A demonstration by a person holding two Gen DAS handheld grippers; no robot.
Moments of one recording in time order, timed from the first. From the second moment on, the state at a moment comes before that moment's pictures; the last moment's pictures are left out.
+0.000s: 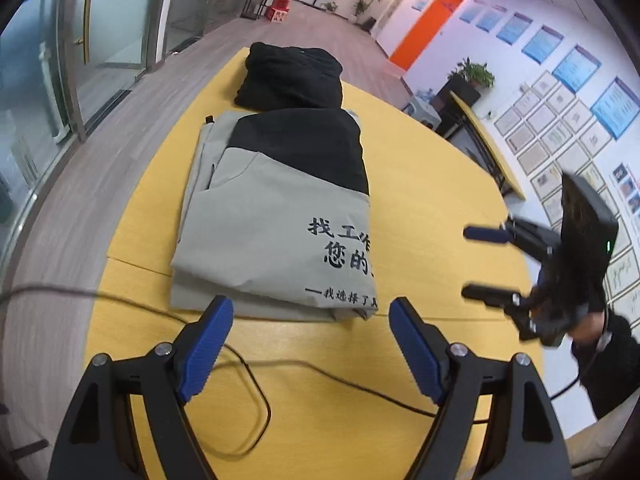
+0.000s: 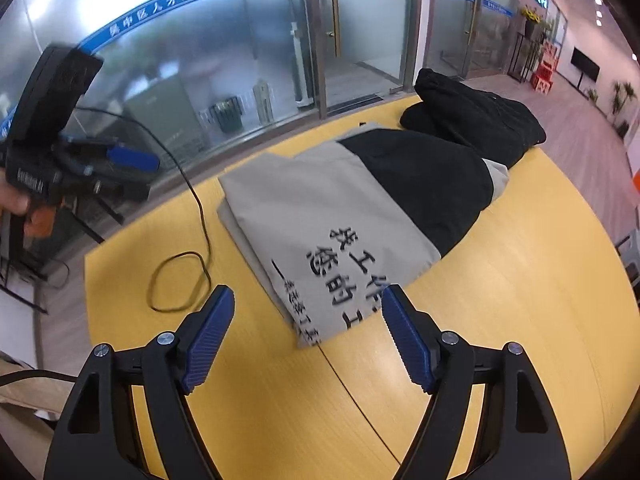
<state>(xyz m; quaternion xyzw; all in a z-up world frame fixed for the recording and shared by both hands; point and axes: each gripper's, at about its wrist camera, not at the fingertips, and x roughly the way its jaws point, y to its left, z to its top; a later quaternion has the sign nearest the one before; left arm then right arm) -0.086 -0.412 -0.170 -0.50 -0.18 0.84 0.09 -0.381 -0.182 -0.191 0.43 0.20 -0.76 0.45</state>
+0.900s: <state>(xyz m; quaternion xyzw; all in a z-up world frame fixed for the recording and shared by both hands) -0.124 -0.399 -0.353 -0.46 -0.12 0.87 0.14 -0.395 -0.190 -0.339 0.43 0.21 -0.73 0.48</state>
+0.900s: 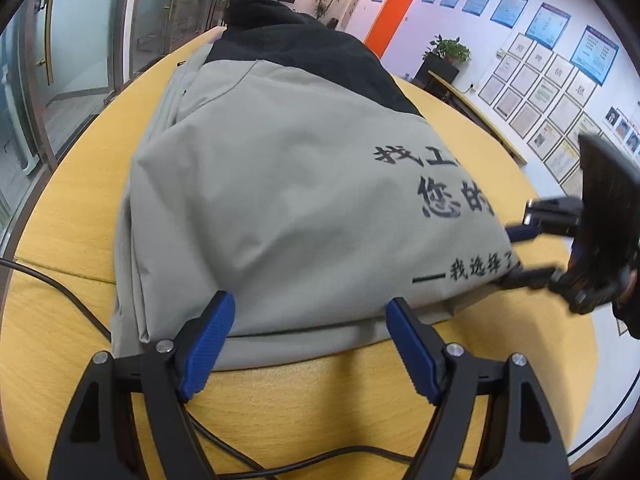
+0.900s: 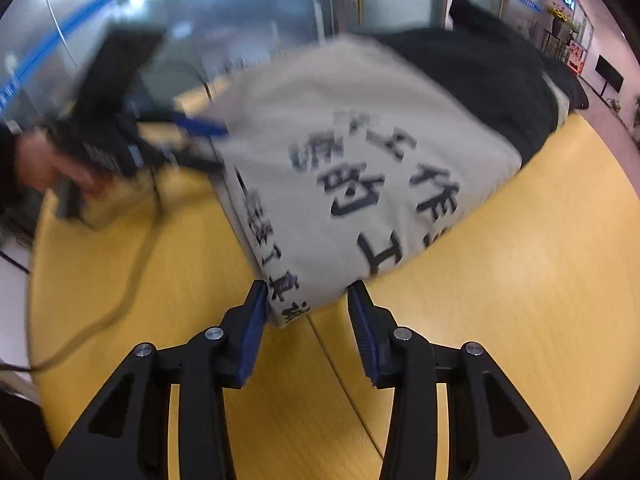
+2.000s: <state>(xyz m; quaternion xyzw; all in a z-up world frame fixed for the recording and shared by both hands) -0.149 -0.349 -0.253 -0.49 -0.04 0.87 0.03 -0.428 -0.212 -0.257 0.46 0.17 -0.75 0.44</state>
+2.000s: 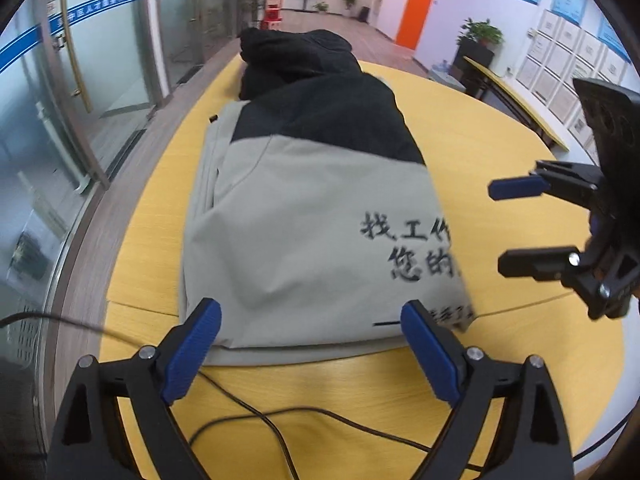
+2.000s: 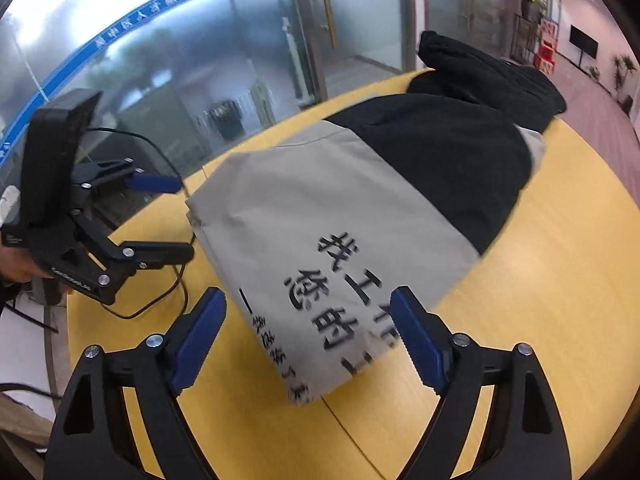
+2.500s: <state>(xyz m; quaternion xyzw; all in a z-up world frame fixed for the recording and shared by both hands) -0.137 -0.323 -0.194 -0.49 -0.05 0.87 -0.03 -0.410 -0.205 -0.211 0.47 0.21 -0.75 0.42</state>
